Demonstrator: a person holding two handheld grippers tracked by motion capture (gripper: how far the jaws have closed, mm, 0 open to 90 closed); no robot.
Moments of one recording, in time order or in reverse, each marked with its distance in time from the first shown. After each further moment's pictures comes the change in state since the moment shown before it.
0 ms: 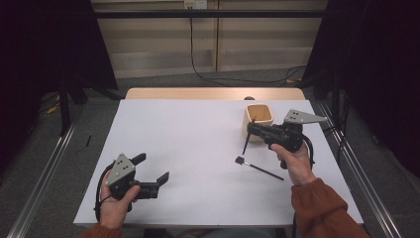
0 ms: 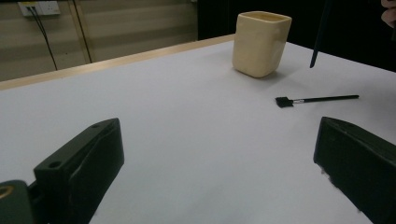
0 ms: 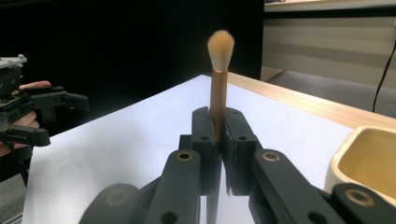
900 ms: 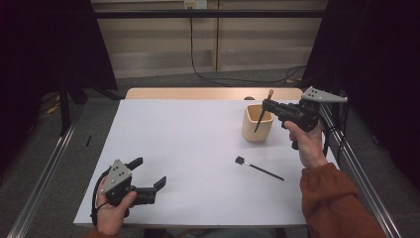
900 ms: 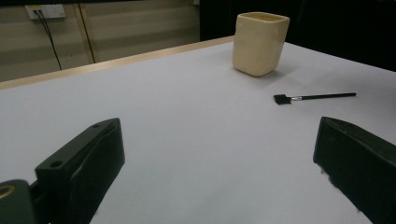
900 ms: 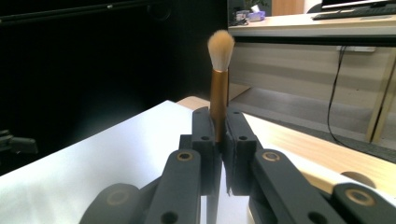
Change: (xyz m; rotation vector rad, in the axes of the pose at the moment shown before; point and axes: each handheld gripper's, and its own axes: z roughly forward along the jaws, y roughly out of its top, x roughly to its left) left arm -0.006 -0.006 -0.011 -0.009 0.013 0.007; right arm -0.033 0.045 -0.018 -0.067 -0.120 -0.006
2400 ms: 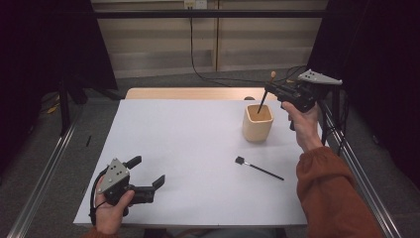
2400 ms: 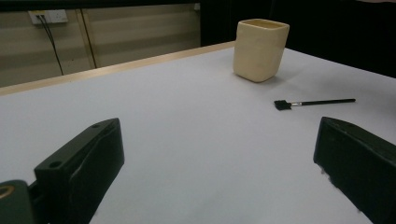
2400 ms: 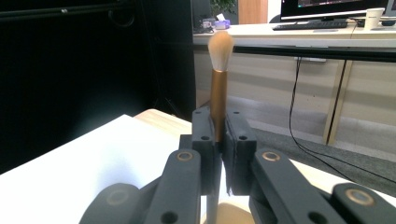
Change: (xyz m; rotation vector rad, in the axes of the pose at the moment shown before) left arm 0.003 0.003 -0.003 -0.016 0.004 -0.003; right arm -0.040 0.019 0.030 -0.016 -0.128 -0.013
